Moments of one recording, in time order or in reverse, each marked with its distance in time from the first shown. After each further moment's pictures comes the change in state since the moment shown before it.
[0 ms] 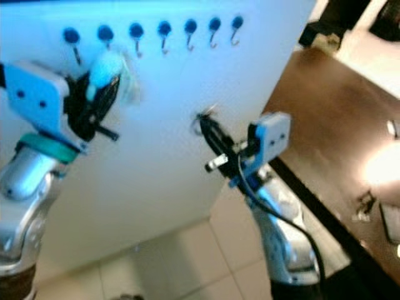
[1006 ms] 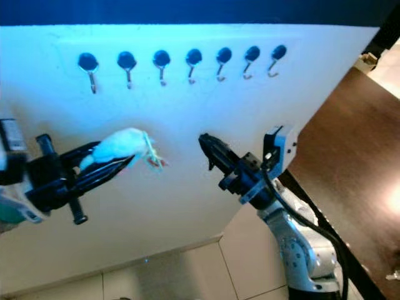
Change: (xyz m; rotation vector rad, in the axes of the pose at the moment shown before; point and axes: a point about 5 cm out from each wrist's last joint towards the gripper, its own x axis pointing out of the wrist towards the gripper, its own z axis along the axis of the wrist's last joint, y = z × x) left arm -0.066 0.022 0.019 -0.130 0.105 -0.533; right arm -0.018 -0.002 -0.004 0.190 0.063 0.212
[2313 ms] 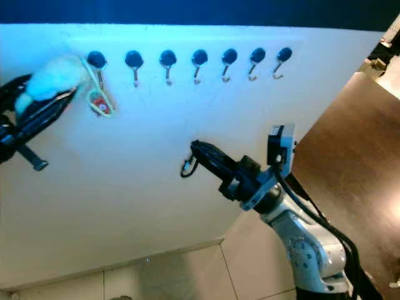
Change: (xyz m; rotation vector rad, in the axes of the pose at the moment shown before) left arm 0.003 0.025 0.039 0.334 0.018 0.252; right arm -0.002 0.009 0.004 0.100 0.012 0.144
